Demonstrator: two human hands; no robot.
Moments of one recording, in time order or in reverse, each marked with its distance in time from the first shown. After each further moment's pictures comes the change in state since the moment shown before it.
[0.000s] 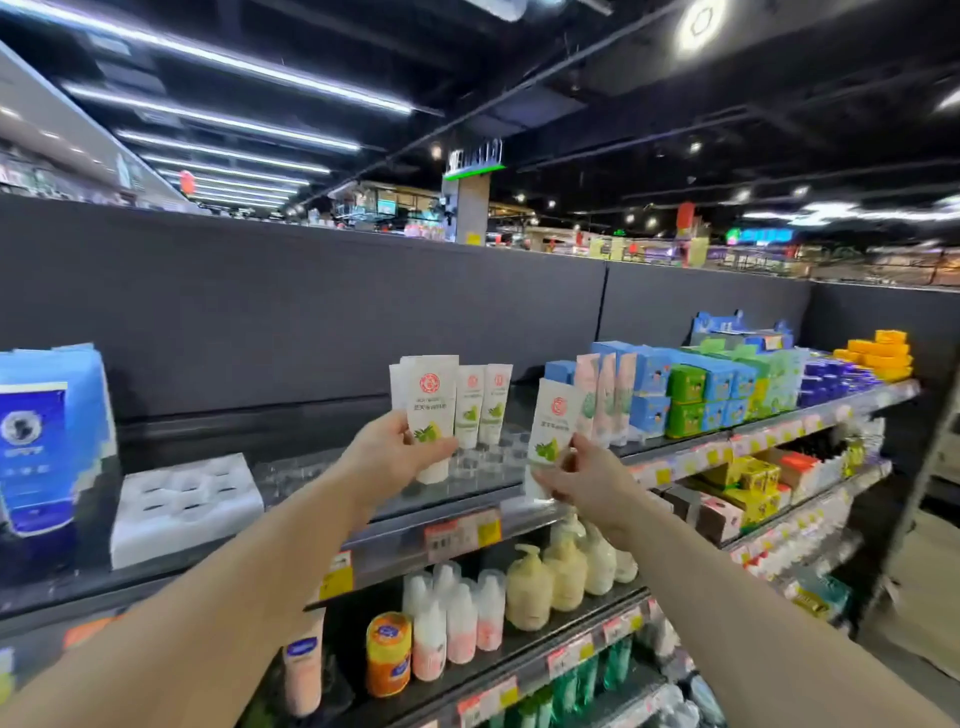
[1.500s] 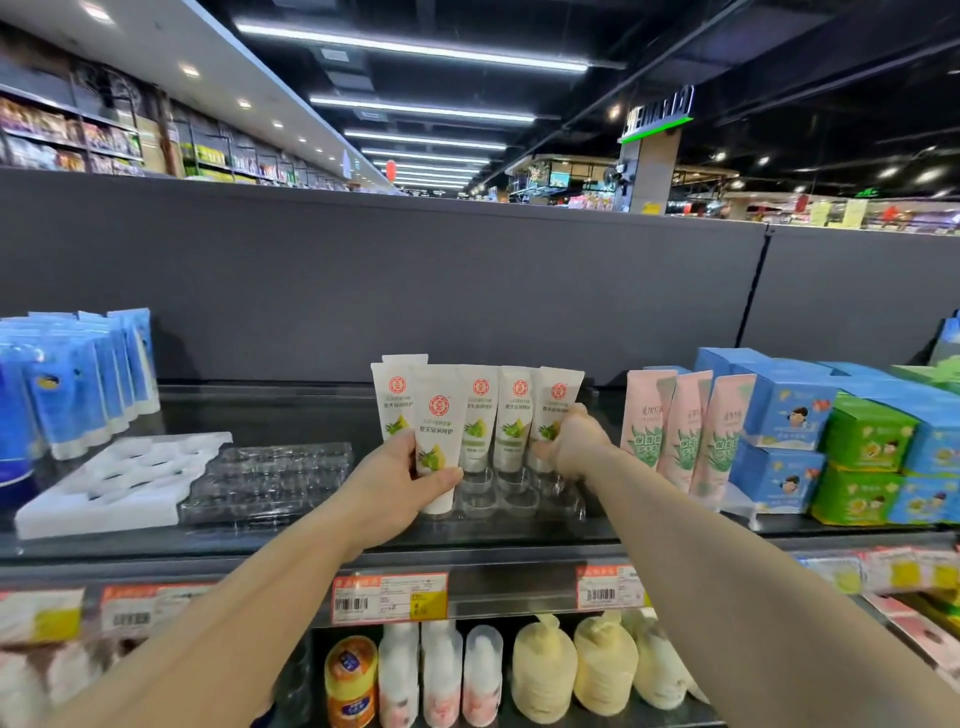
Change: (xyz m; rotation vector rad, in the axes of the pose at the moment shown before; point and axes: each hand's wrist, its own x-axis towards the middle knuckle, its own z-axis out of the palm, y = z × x) left_hand 0.074 -0.024 0.082 0.296 0.264 -0.196; right_hand 0.224 0.037 0.003 -0.395 -0.291 0.060
